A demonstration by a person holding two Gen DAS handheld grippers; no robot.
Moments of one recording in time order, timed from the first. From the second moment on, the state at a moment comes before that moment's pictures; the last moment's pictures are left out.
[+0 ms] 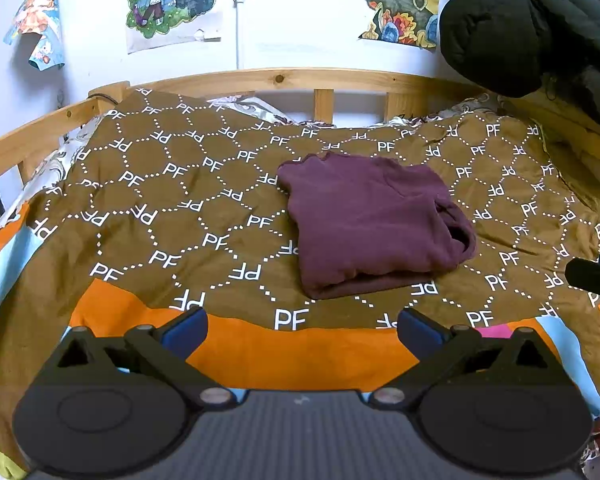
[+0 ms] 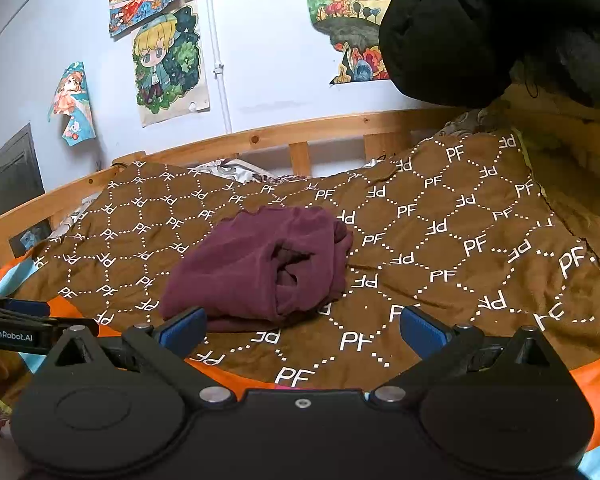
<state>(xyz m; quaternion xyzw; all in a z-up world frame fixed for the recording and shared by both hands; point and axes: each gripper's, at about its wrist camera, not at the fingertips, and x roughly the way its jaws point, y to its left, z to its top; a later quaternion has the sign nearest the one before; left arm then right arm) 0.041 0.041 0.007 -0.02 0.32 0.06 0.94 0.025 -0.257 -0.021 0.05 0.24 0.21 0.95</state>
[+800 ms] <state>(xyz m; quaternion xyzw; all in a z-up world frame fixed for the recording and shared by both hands) 0.040 0.039 0.008 -0.02 0.32 0.06 0.95 0.024 -0.258 -0.021 0.05 0.24 0.21 0.95</state>
